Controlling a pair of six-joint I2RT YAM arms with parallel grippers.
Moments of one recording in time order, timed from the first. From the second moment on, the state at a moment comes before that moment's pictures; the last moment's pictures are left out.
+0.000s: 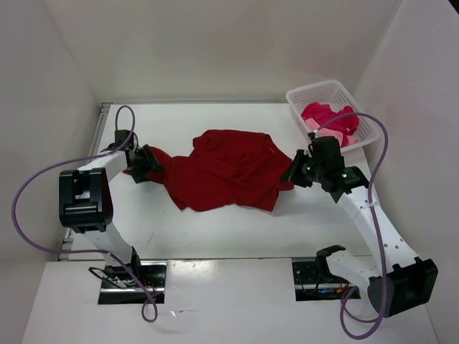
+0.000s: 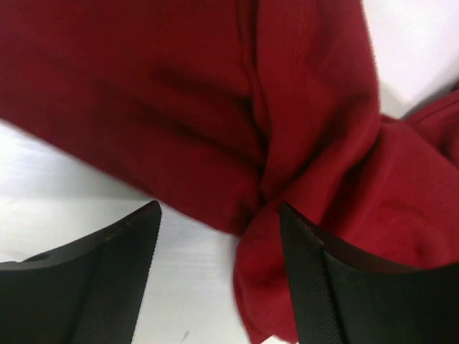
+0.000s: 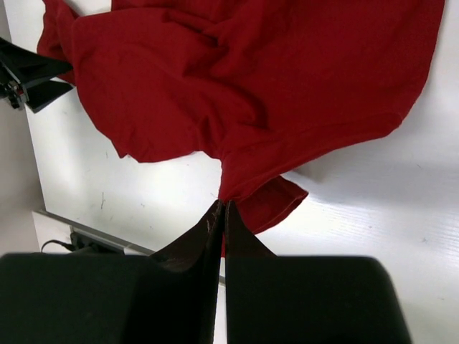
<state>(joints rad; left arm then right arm) 0.13 1.71 1.04 -0.41 0.19 -0.49 0.27 1.02 0.96 -0.69 -0.23 0.61</state>
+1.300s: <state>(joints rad) 0.02 1.43 1.55 -0.96 0.10 -0.36 0.24 1.06 1.07 -0.73 -0.18 0.54</state>
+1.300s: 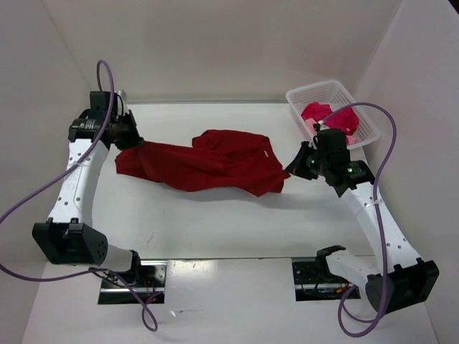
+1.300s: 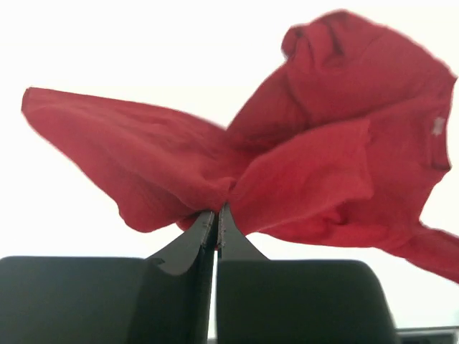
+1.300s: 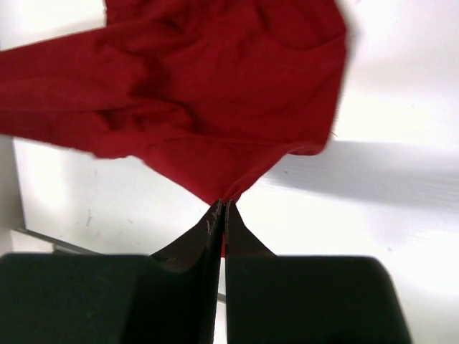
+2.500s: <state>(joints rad) -0.11 1.46 1.36 -1.08 0.07 -0.31 0.26 1.10 1.07 -0.74 -0.10 0.54</state>
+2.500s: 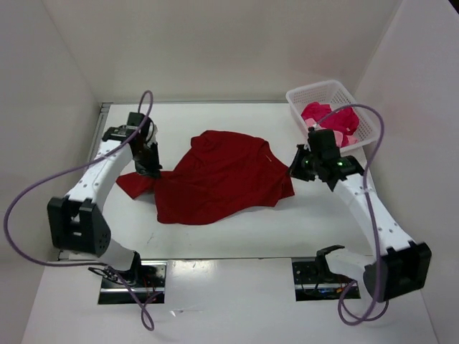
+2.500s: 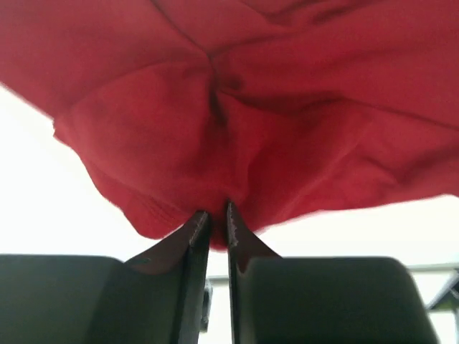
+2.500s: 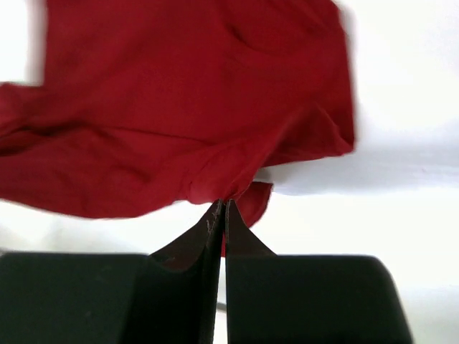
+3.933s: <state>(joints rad) 0.08 1.57 0.78 -0.30 0.30 -0.75 0.20 1.25 1.03 -0.55 -0.06 0.56</state>
